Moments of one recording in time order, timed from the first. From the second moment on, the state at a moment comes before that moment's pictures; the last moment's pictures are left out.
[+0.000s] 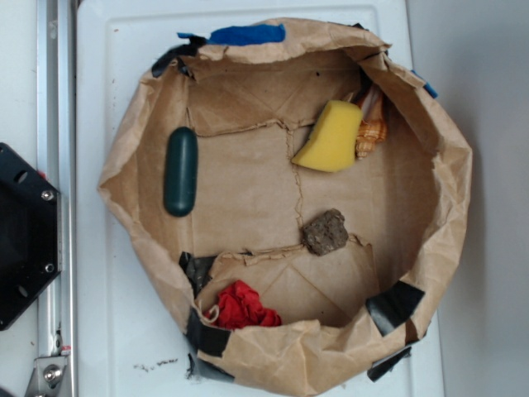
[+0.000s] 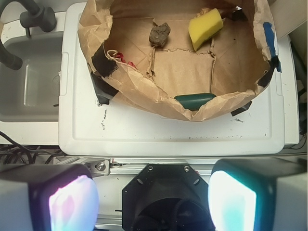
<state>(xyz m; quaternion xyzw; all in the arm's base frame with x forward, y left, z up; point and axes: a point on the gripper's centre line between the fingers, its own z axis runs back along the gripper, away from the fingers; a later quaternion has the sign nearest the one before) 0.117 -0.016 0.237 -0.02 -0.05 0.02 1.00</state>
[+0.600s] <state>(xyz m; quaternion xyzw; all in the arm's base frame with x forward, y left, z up) 0.150 -0.025 0.209 -0.01 -0.01 0.01 1.00</state>
